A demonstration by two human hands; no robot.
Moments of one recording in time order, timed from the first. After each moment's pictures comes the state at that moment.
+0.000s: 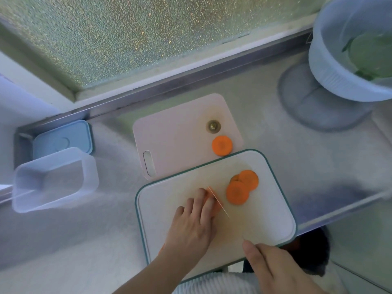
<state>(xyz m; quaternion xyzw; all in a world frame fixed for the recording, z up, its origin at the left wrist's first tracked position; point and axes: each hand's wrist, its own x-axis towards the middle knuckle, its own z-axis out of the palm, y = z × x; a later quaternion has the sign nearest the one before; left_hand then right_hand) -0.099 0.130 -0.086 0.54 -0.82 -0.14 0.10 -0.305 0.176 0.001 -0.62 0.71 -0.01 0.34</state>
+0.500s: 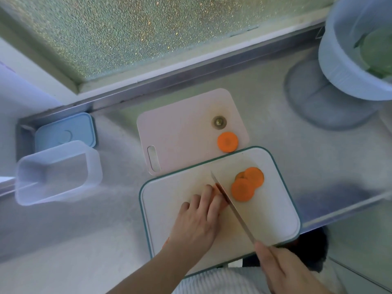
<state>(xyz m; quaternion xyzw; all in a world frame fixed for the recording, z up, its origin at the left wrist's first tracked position) -0.097 0.128 -0.085 0.53 -0.83 -0.13 0.09 -0.301 0.168 -0.001 -0.55 0.72 0.03 0.42</state>
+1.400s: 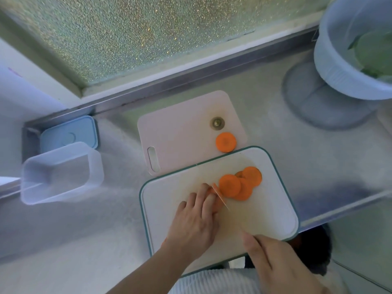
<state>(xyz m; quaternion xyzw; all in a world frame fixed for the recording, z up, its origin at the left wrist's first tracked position) -0.095 0.128 -0.078 0.54 -0.81 -0.19 0.11 -0.284 0.178 0.006 -0.63 0.65 -0.11 0.41</state>
